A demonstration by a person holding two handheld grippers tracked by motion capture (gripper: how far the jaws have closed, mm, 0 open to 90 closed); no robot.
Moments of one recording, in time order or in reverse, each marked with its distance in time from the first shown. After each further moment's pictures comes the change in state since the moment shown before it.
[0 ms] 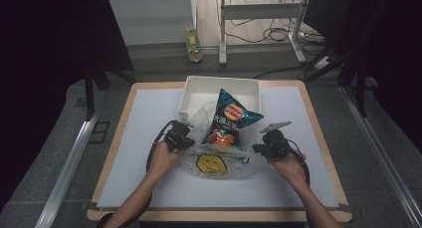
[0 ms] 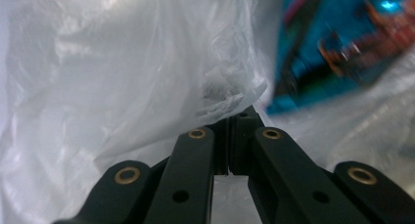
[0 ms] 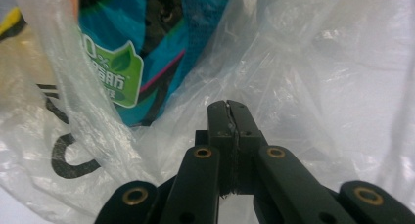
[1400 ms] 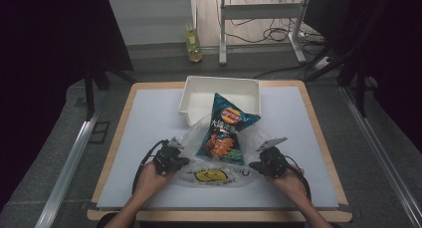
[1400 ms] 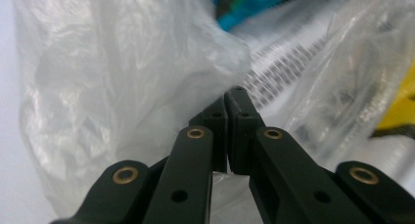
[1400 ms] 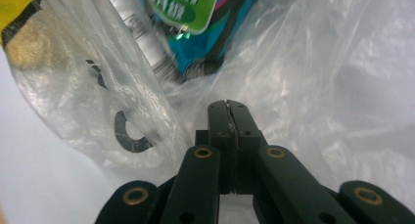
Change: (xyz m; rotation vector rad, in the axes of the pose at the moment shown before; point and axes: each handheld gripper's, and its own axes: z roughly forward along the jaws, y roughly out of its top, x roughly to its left) left arm -0.029 -0.060 -0.030 -0.024 -0.095 0.062; right arm 0.030 -0.036 0.002 0.062 0.086 -0.049
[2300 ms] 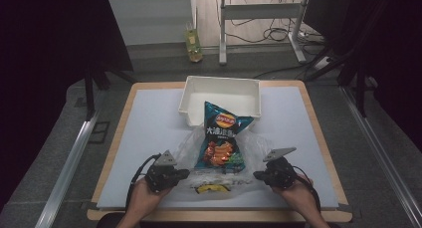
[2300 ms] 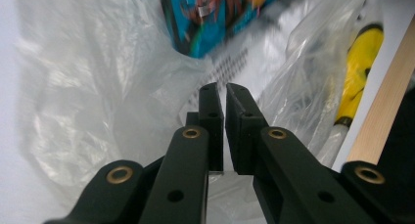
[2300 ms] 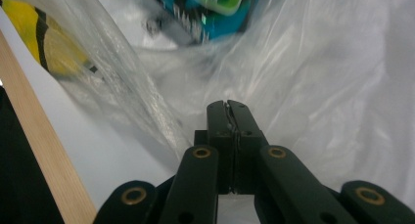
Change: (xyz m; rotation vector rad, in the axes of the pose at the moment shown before) left arm -0.036 -0.029 -0.039 -0.181 -0.053 0.041; right arm 0.018 -0.021 -0.027 -0.022 0.027 -0.028
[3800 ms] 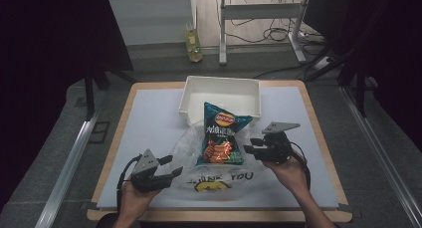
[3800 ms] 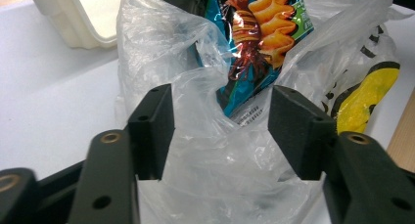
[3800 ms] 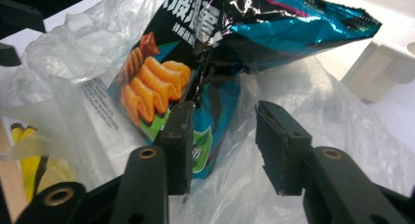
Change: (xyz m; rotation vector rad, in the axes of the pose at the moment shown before) left arm 0.003 -0.015 -0.032 -0.242 0.129 0.011; right arm -0.010 0.067 -0.022 -0.238 -0.051 0.015
